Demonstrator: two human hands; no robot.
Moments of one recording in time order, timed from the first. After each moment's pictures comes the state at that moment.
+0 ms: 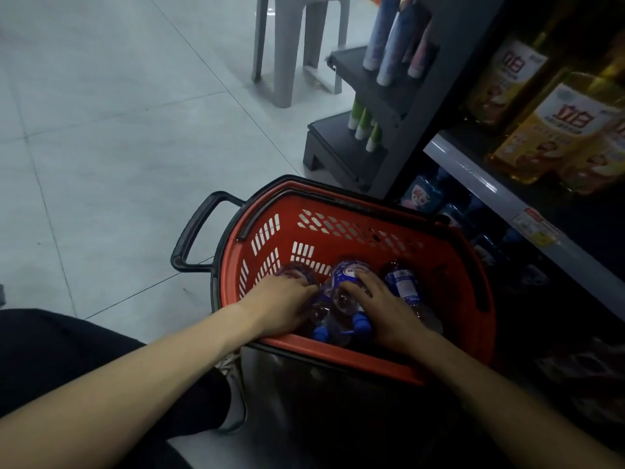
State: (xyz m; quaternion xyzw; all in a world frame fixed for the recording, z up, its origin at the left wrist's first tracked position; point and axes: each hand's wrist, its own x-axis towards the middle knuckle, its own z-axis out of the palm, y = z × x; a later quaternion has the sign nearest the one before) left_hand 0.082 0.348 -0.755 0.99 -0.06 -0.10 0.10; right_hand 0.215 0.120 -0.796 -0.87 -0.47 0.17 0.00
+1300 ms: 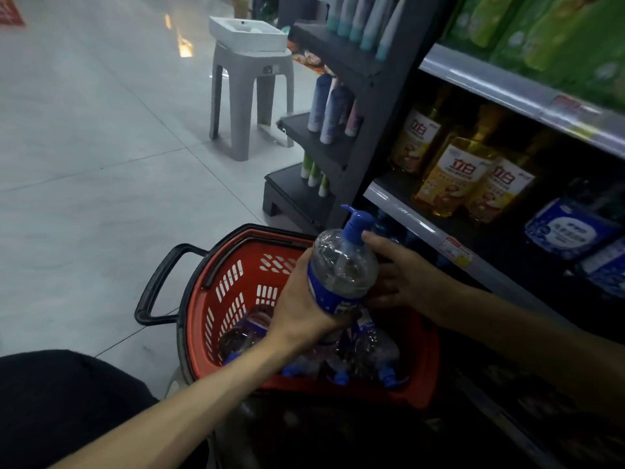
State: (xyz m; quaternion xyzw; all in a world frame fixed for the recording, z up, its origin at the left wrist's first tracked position) left_hand 0.117 0.271 -0.685 0.75 0.07 0.16 0.63; right_hand 0.211 0.117 -0.570 -0.78 -0.09 0.36 0.50
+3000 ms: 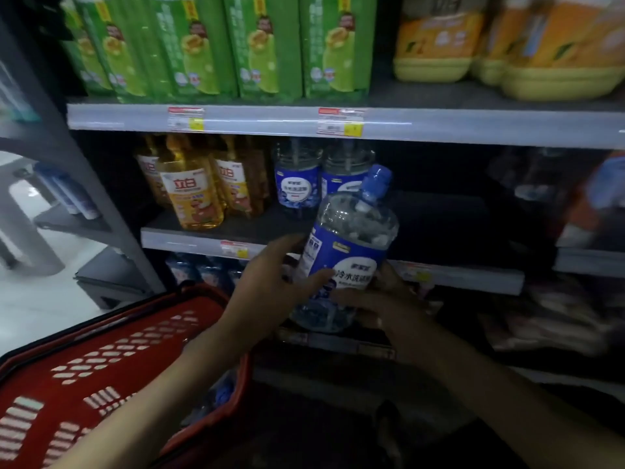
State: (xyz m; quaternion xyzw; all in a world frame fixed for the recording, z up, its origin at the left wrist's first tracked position) left_hand 0.184 -0.034 -0.560 0.85 -0.20 0.05 0.48; right_hand 0.152 -0.242 -0.610 -0.63 0.04 0.04 0.77
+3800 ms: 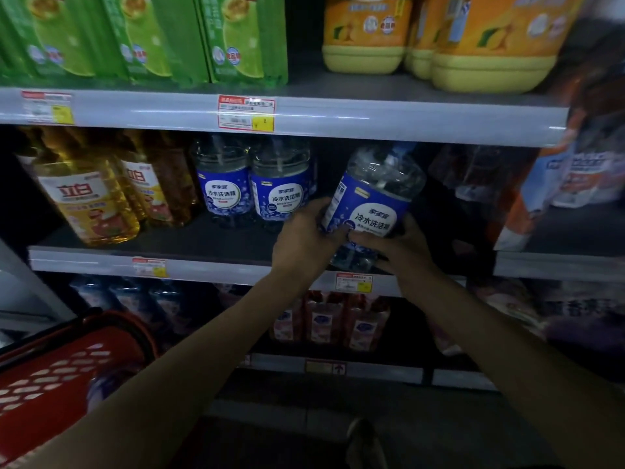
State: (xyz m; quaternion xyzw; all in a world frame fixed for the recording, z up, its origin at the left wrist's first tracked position) left_hand 0.276 -0.216 -0.580 0.83 -0.24 0.08 0.50; right_hand 0.234 -0.385 -0.599 -0.66 0.15 -0.14 0.72
